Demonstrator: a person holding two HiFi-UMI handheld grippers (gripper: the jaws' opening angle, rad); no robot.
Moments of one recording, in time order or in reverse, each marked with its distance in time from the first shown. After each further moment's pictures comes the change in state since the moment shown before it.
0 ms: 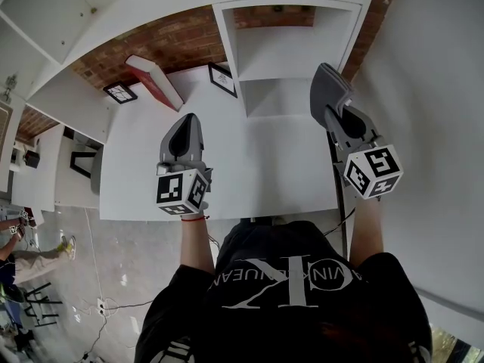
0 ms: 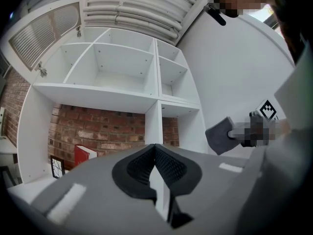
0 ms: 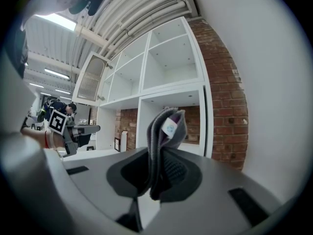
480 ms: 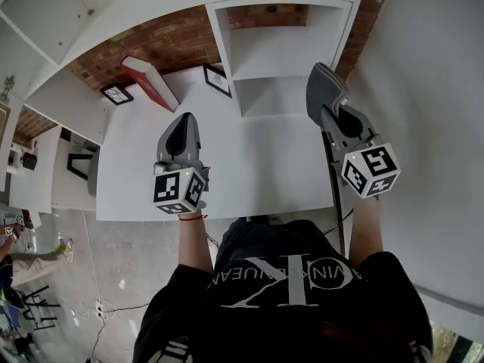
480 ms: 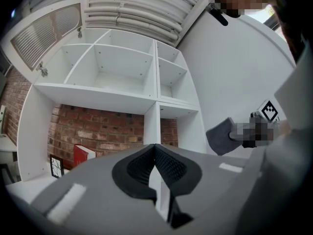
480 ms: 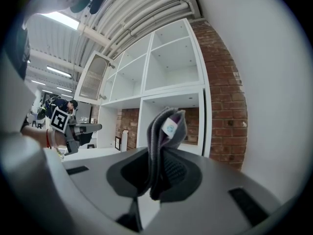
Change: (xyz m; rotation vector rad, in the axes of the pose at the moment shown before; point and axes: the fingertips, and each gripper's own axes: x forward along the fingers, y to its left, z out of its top) left arm -0.003 -0.007 0.002 -0.013 -0.012 0.001; right arm -0.011 0.002 0.001 -0.024 0.001 0.006
